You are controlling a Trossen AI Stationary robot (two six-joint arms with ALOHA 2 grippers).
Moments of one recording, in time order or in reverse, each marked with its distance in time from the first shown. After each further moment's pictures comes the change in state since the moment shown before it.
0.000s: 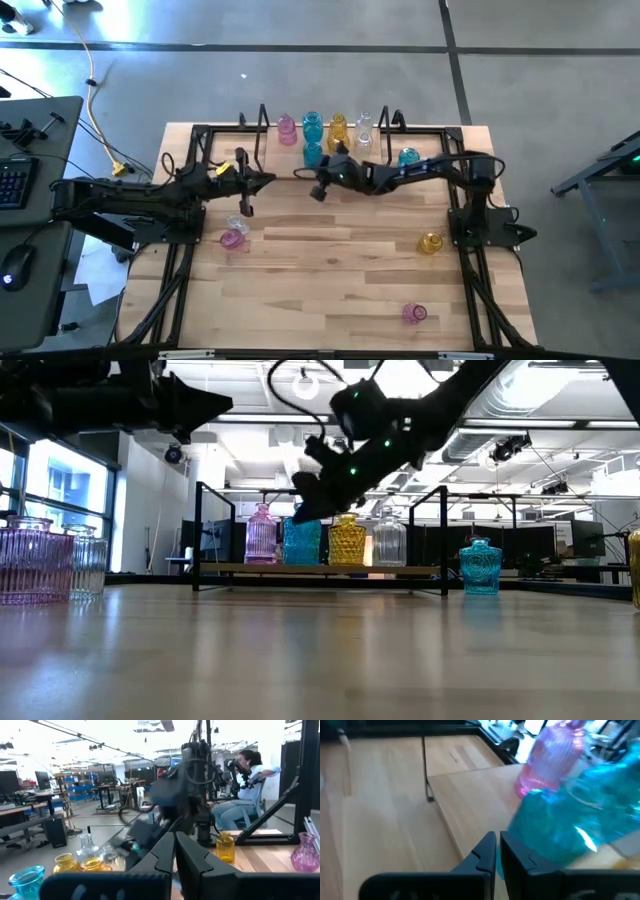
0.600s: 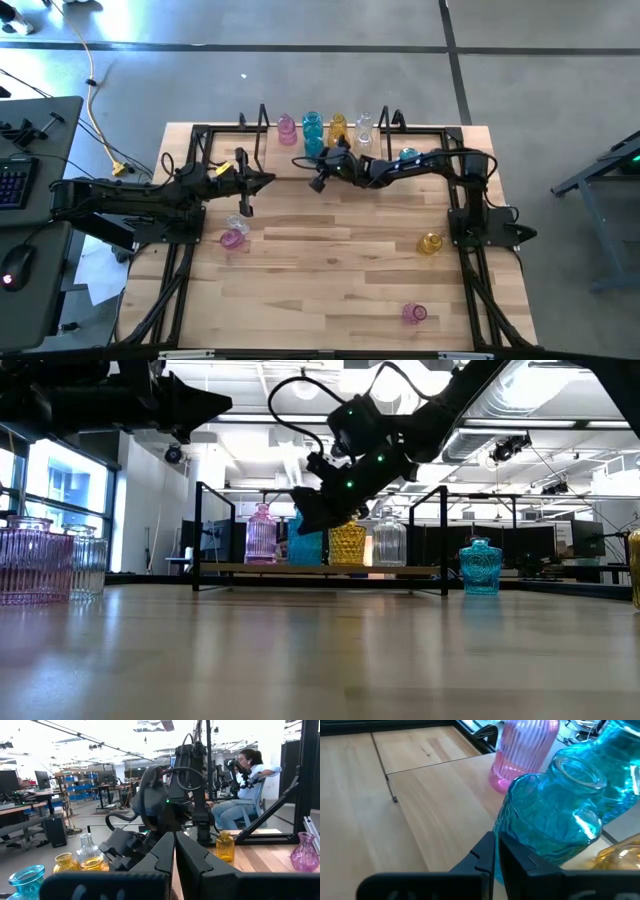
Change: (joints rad) left arm 0.000 -0.007 0.000 -0.008 0.000 0.000; right arm -0.067 0.055 0.030 0.007 0.022 0.043
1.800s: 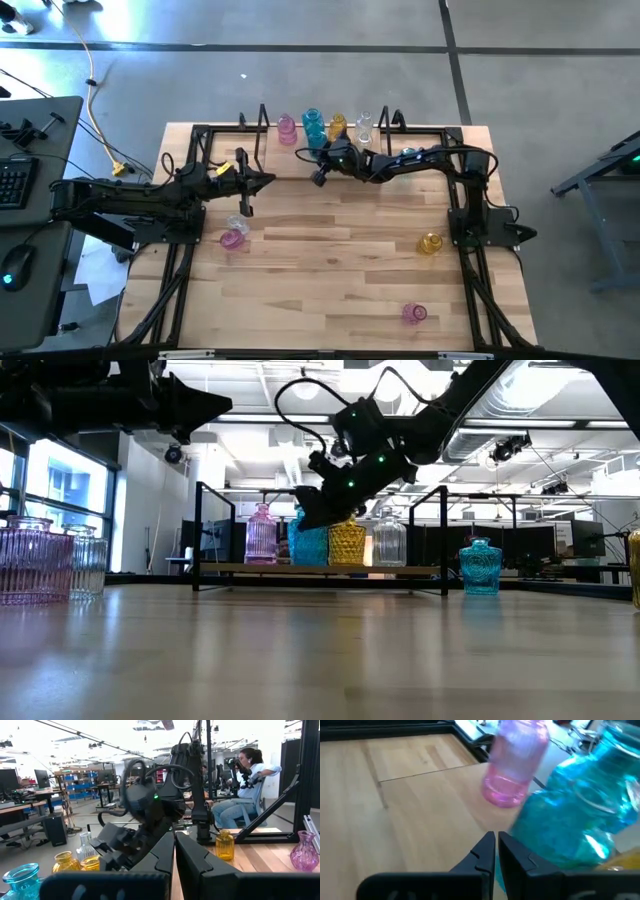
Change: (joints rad) left arm 0.000 0.000 0.000 -0.006 0.000 0.000; right arm -0.042 -0.004 -0.001 0.039 -0.068 -0.064
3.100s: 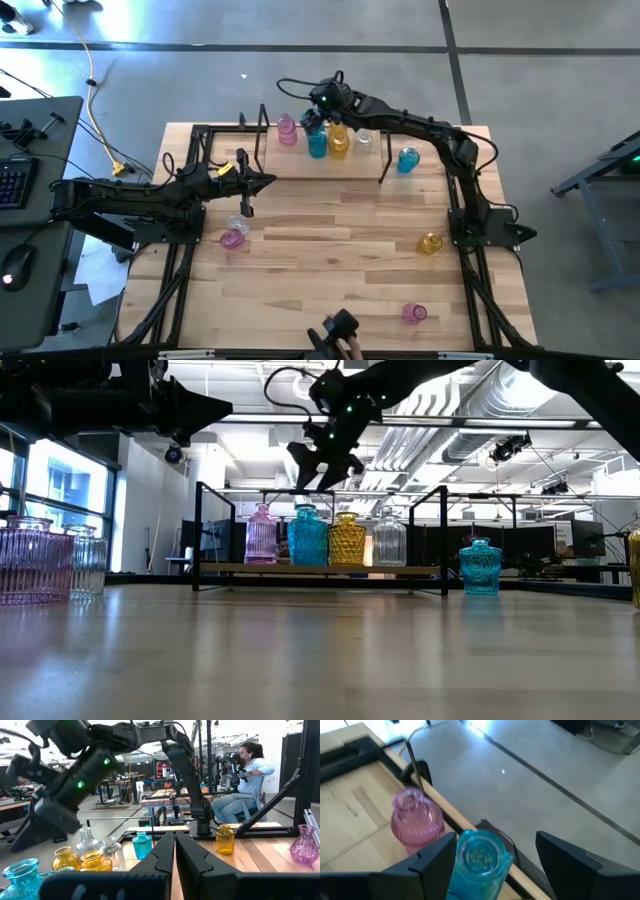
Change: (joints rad) left arm 0.000 0.000 0.000 -0.025 0.000 0.010; right arm -0.175 0.128 0.780 -0.851 0.031 0.170
